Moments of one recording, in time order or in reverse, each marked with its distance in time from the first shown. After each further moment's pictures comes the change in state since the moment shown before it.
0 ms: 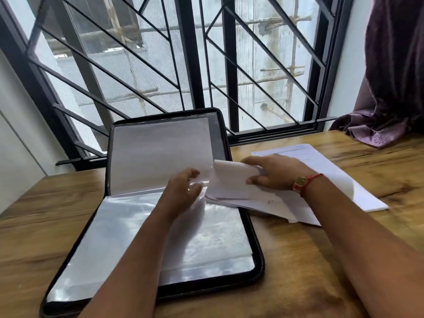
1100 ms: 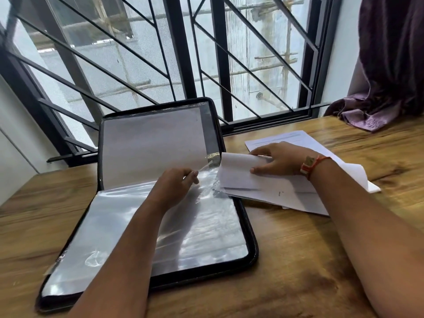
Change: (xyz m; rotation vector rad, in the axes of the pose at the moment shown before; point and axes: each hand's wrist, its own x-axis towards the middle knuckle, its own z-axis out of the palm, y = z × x) left_hand 0.001 0.001 -0.003 0.153 -0.110 -0.005; right_hand -0.011 0.023 -0.006 0.195 -0.127 0.070
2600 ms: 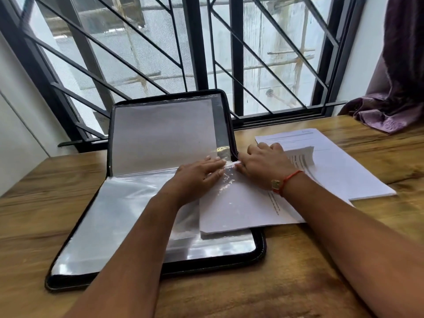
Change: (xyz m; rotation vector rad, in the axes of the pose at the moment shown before) left_hand -0.004 0.019 0.009 0.194 -0.128 0.182; right_hand 0.014 -0.059 0.050 -0.468 0.197 -0.051
